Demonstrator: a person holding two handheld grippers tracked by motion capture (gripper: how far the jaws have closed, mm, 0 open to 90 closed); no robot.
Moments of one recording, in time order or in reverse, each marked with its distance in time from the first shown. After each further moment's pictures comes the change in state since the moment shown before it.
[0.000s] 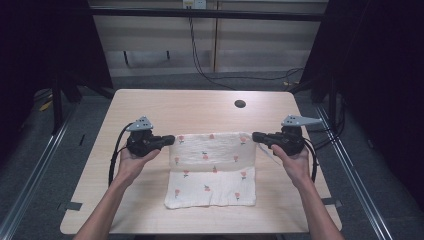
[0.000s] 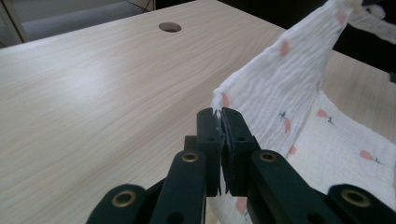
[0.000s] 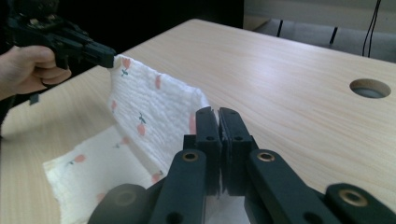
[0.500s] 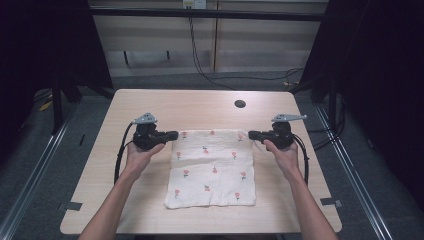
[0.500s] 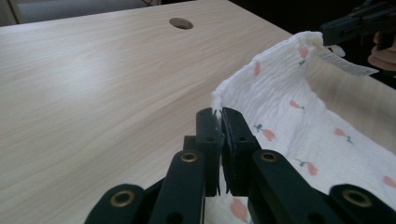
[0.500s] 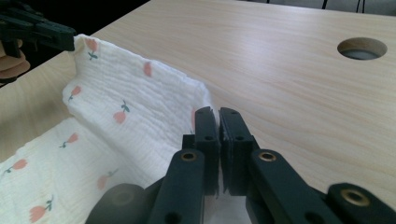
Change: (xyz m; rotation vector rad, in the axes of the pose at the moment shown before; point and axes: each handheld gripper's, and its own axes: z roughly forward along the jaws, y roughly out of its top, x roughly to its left) left arm 0.019 -0.001 0.026 0.033 0.037 -0.042; right arm -0.045 -0.021 0.045 0.064 -0.034 0.088
